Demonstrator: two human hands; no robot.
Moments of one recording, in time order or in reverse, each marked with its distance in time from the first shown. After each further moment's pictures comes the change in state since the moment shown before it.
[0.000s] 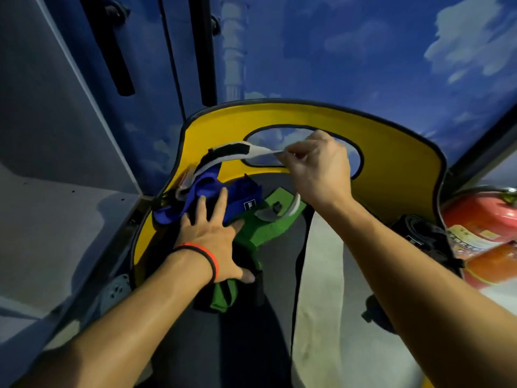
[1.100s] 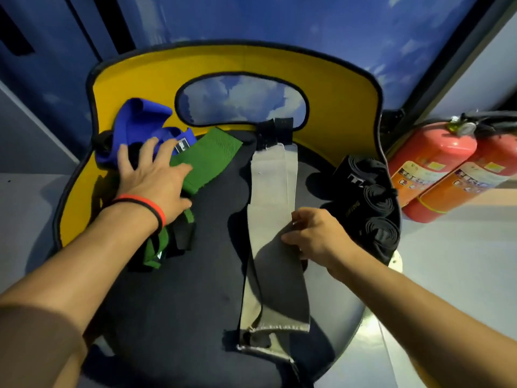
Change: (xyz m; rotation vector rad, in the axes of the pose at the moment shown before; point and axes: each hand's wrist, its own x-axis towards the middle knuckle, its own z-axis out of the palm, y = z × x) left_hand 0.025 0.022 -0.013 0.054 0.368 -0.024; right_hand -0.163 0.079 -0.057 0.407 -0.563 0.870
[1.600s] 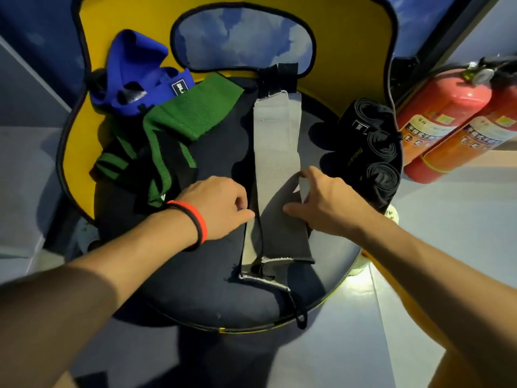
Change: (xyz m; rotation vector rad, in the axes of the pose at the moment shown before) left_hand -0.094 0.076 -0.001 -0.491 -0.368 0.242; right_hand -0.033 0.022 -0.009 -0.673 -0.020 -0.205
